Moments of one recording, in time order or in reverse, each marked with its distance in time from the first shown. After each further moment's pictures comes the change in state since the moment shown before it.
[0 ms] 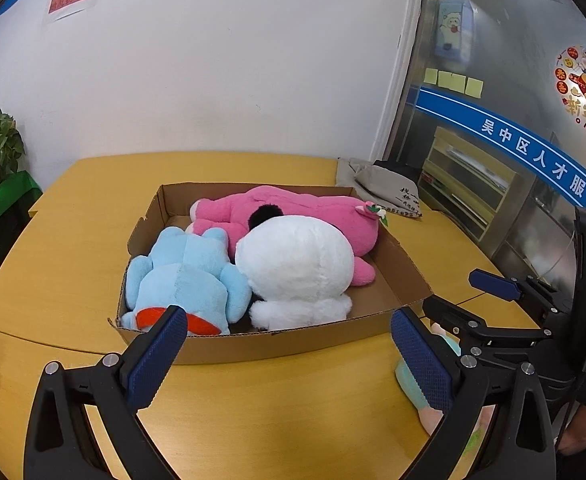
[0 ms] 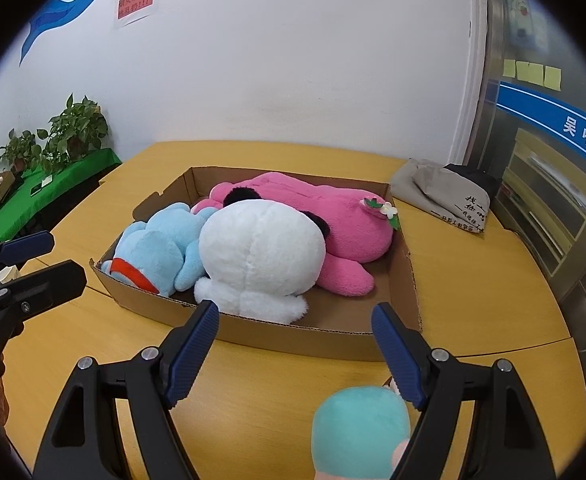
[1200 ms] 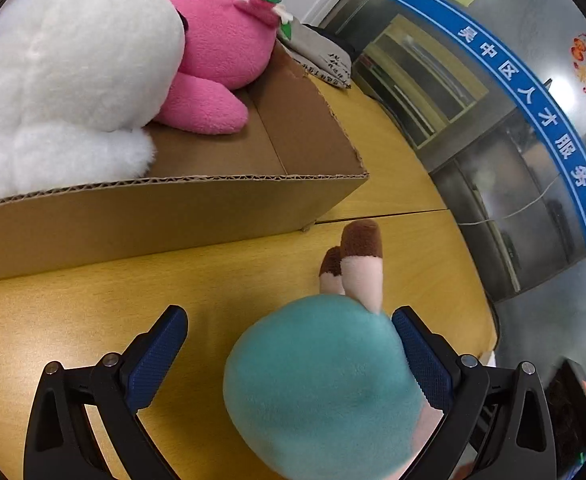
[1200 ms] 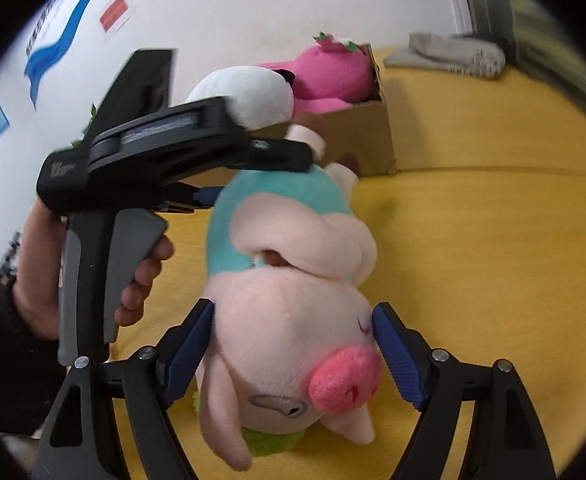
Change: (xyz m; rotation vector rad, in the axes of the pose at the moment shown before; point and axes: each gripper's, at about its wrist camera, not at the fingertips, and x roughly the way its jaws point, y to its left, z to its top) left arm 0.194 -0.116 -0.069 -0.109 0.412 -0.366; right arm 0.021 -0.123 -0.177 0.247 0.190 0.343
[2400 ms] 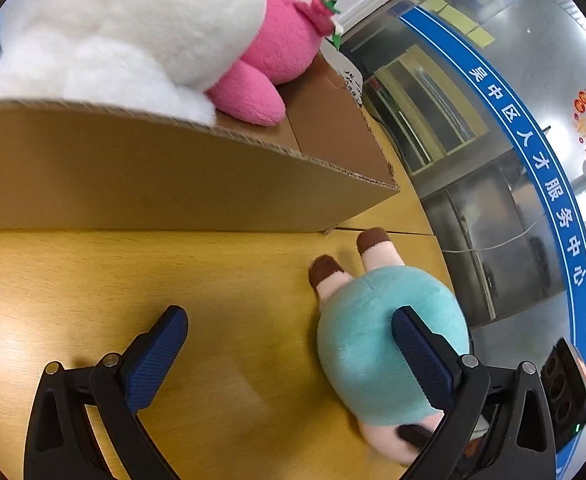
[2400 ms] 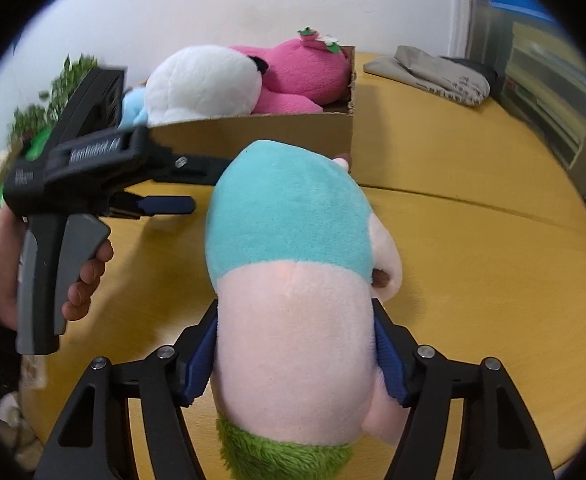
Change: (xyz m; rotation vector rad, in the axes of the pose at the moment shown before) left arm 0.008 0.042 -0.007 -0.139 -0.030 -0.056; right arm 0.002 0.010 0.016 -0.136 0.047 -0.228
